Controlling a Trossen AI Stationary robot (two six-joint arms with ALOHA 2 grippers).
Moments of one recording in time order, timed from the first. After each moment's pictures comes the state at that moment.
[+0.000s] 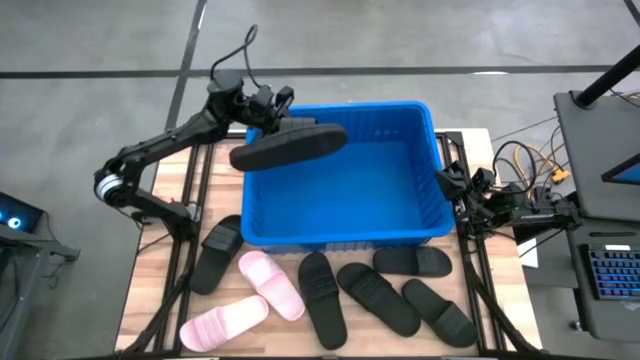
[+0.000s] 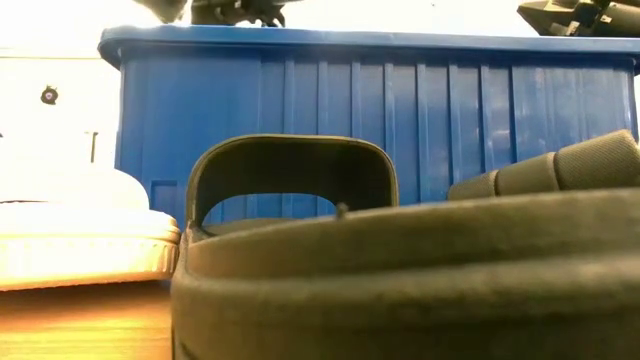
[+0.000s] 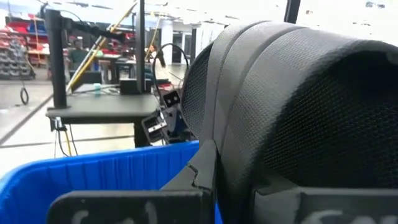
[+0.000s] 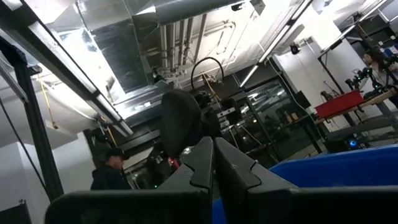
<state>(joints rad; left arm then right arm) 0.67 1.38 1.23 0.27 1.04 -0.13 0.06 0.02 0.03 0.58 0.37 0.28</state>
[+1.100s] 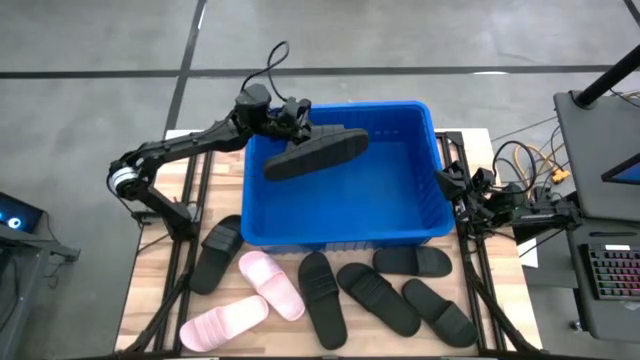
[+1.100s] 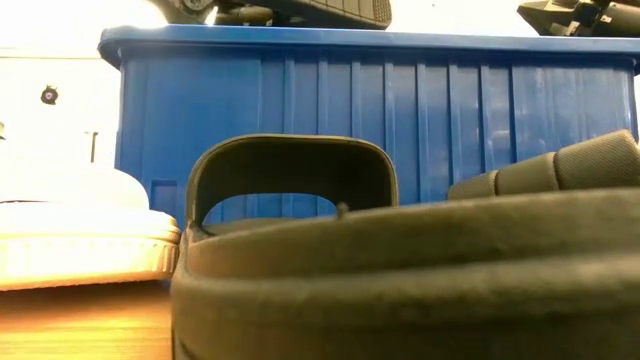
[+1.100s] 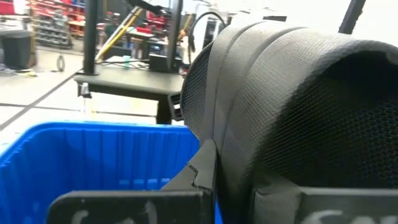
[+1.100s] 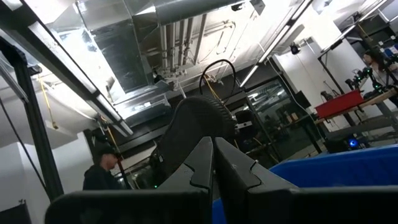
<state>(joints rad) 0.54 1.49 1.23 0.28 0.76 -0.15 0.06 0.02 0.03 0.58 0.37 0.28</state>
